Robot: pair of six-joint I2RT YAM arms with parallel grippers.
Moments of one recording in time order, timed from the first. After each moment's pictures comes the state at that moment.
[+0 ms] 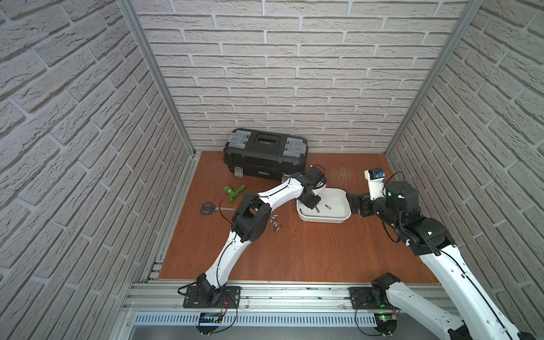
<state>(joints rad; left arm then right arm) -0.82 2.37 2.04 -0.84 0.10 0.03 0.32 0.85 1.07 -0.78 0.16 0.07</state>
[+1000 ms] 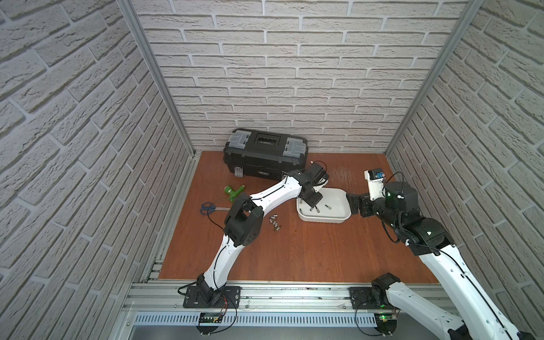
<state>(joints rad) -0.84 2.20 1.97 -0.85 0.03 0.04 0.32 0.85 1.07 -0.78 0.16 0.07</state>
